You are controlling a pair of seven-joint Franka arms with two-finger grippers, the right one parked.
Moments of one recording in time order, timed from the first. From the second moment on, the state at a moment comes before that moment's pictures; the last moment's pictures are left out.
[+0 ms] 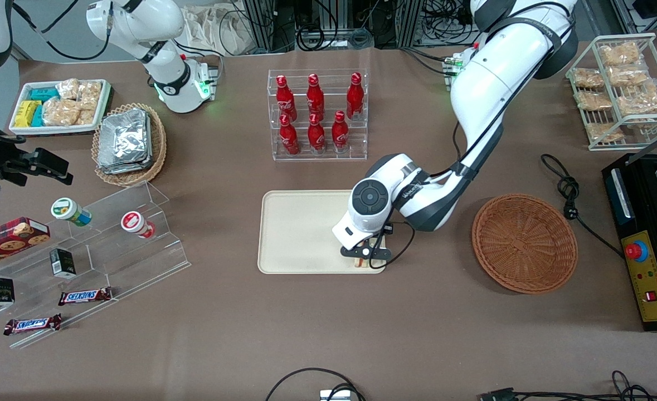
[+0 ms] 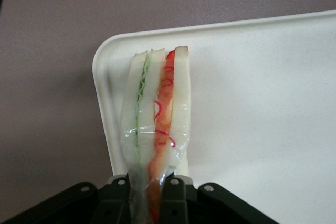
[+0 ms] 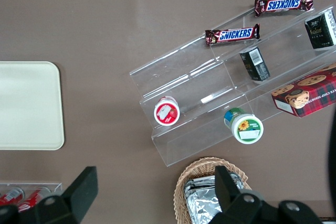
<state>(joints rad) -0.27 0.83 -0.51 -1.41 0.39 2.03 -0.74</state>
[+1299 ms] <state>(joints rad) -0.08 0.45 -0.58 -1.69 0.30 1.94 -0.71</state>
